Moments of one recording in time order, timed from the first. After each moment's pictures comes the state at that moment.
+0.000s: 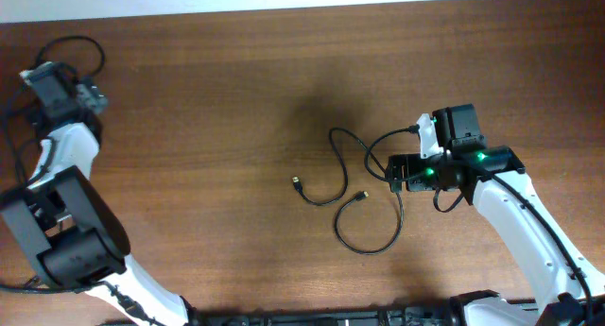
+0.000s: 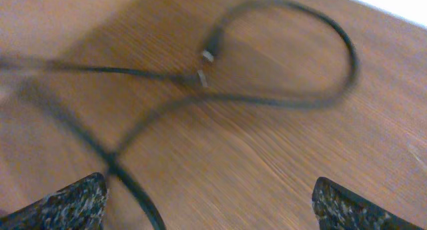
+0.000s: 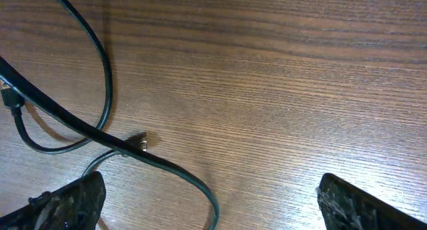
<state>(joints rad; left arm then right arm) 0.42 1.99 1.32 -0.01 -0.30 -0.10 0.13 1.35 0.88 -0.75 -0.18 0.12</state>
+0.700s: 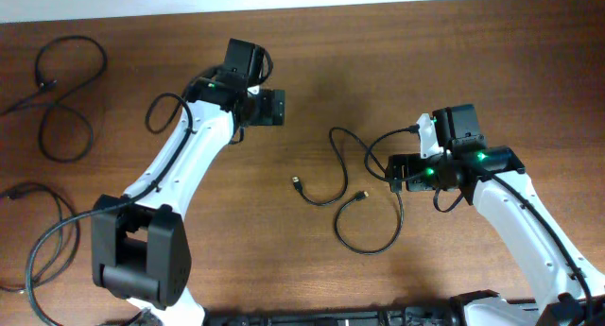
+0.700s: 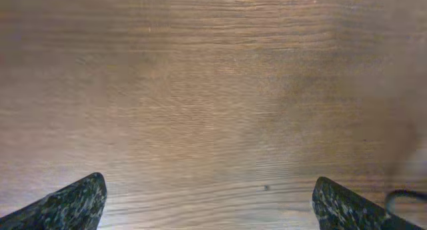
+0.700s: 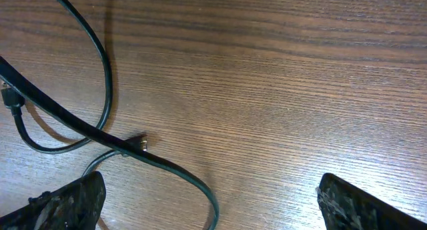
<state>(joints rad) -0.32 1.83 1.46 -0.74 -0.08 -0.27 0.13 1.35 0.88 -0.75 -0.18 0.12</state>
